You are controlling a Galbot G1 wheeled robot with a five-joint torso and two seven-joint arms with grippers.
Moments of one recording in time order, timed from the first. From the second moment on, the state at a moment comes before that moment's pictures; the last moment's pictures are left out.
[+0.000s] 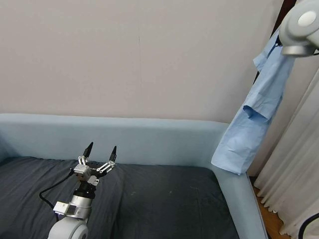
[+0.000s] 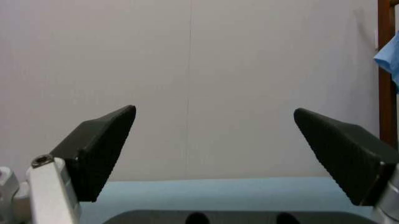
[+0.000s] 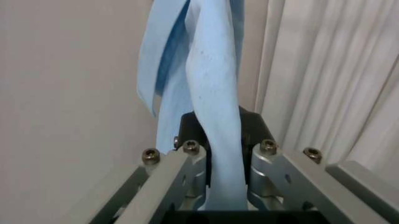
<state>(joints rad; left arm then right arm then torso) 1.28 -1.08 -0.45 -1.90 -0.47 -0.47 0.00 0.70 0.70 -0.74 1.46 1.73 -0.49 1.29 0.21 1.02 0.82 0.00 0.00</state>
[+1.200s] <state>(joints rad) 1.14 -1.03 -0.37 -1.76 -0.49 -0.46 -0.02 0.57 0.94 -0.60 1.01 1.29 -0.41 1.08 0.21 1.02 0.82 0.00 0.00</state>
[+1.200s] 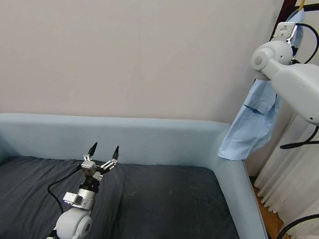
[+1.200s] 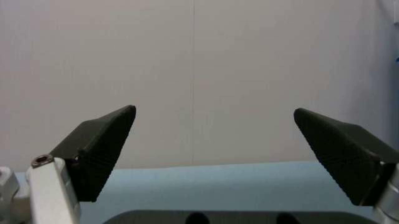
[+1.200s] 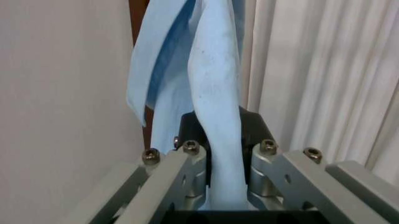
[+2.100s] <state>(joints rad) 1.17 -1.01 -0.39 -1.79 -0.50 -0.46 -0.03 0.60 1.01 -0.55 0.89 1.39 -0.46 1.07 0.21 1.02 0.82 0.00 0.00</state>
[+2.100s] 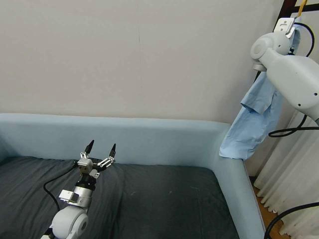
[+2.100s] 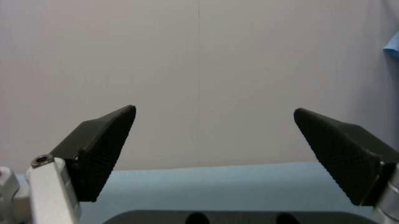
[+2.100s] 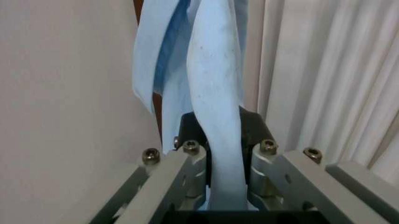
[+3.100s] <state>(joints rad) 1.18 -1.03 -0.40 -1.80 -0.49 -0.45 -0.03 0.59 1.02 -0.53 0.80 1.33 -0.44 1.00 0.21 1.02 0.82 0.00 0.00</state>
